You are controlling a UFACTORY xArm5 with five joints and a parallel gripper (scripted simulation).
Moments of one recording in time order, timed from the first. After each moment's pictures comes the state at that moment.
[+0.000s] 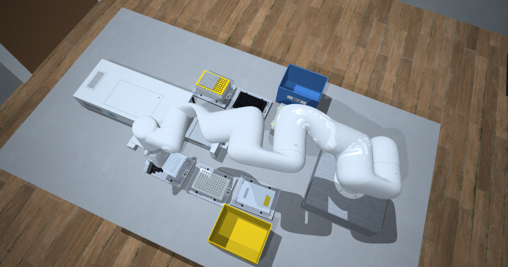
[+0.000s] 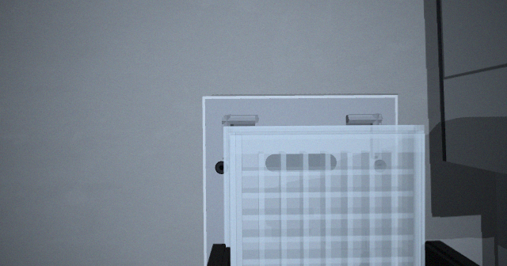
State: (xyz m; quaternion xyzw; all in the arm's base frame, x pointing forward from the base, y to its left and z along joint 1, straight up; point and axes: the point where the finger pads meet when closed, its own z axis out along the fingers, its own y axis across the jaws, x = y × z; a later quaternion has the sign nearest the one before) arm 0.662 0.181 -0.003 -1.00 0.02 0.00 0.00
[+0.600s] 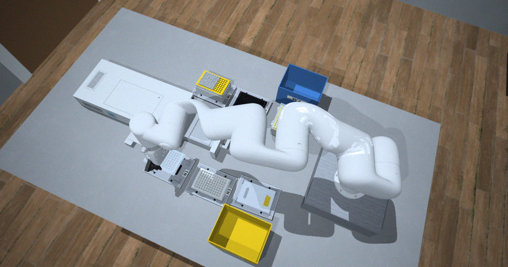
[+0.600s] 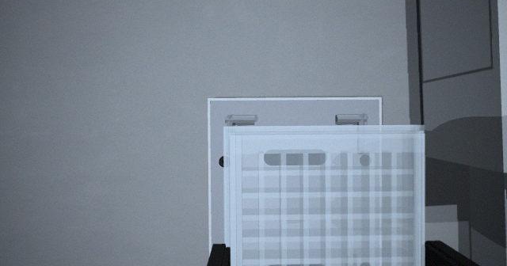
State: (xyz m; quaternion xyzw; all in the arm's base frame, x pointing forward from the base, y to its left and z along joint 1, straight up) arm 0.661 0.181 0.023 -1.00 0.02 0.00 0.00
